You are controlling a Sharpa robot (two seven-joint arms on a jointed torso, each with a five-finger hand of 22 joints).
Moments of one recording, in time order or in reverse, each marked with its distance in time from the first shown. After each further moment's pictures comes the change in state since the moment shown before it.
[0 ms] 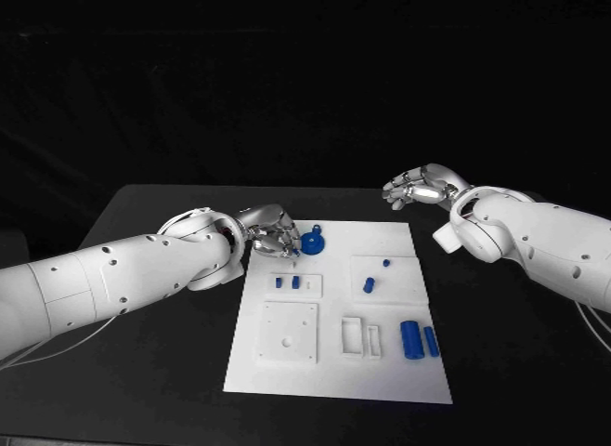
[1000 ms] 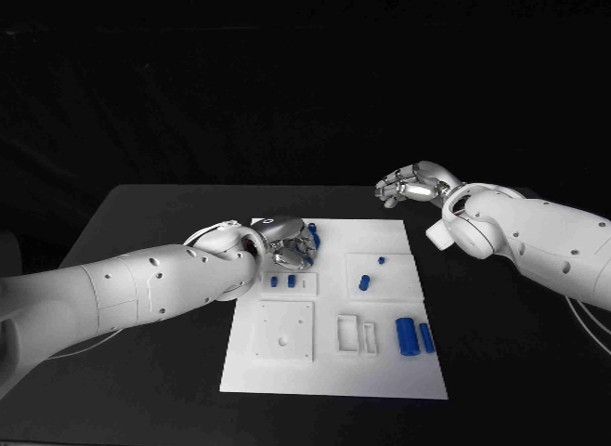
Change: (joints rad) left arm -0.003 0.160 -0.110 -0.133 -0.098 -0.119 0.046; left_hand 0.004 0.003 -0.001 0.006 -0.004 -0.004 0.001 0.000 0.005 -0.012 -0.006 0.006 -0.009 -0.008 0.000 -0.006 0.000 0.005 -0.011 0.000 -0.004 0.000; right arm 0.000 0.007 0.000 0.003 0.000 0.000 0.000; right_hand 0.000 0.000 0.000 0.000 -0.004 0.000 0.000 0.000 0.000 0.000 0.000 0.000 0.001 0.000 0.000 0.000 0.000 0.000 0.000 0.000 0.000 0.000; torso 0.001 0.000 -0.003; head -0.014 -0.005
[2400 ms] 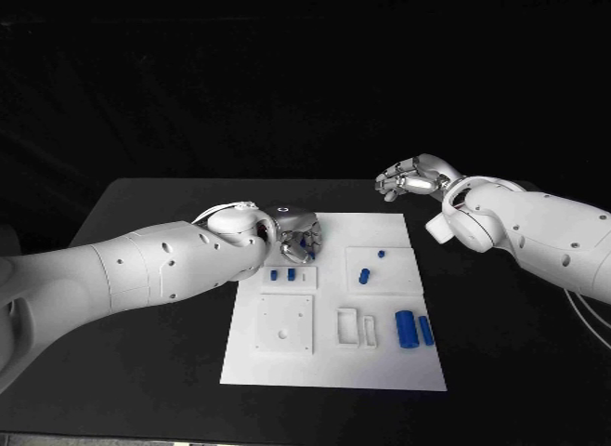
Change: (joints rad) left arm 0.035 0.046 0.014 -0.021 -0.177 0.166 -0.031; left_hand 0.015 -0.051 -0.006 0.028 -0.037 -0.078 0.026 -0.026 0.015 -0.101 0.048 0.043 -0.006 -0.074 0.038 -0.048 0.001 -0.003 -0.071 0.021 -0.039 0.000; right arm 0.000 0.003 0.000 -0.002 0.000 0.000 -0.002; right_hand 0.000 0.000 0.000 0.000 0.000 0.000 0.000 0.000 0.001 0.000 0.000 -0.004 0.002 0.000 0.000 0.000 0.000 0.000 0.000 0.000 0.000 0.000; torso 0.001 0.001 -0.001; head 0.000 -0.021
